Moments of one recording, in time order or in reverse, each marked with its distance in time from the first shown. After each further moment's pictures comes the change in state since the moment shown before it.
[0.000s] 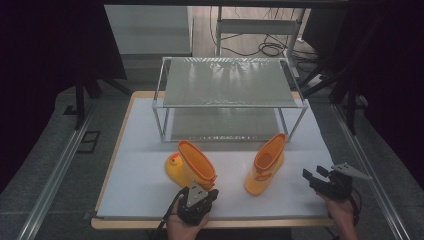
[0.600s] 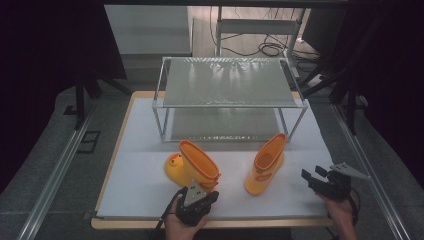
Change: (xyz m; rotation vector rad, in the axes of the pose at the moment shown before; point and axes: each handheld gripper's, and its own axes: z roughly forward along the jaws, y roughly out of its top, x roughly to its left) left arm 0.000 0.002 0.004 0.006 -0.047 0.009; right arm 0.002 0.000 0.002 0.006 0.009 -0.008
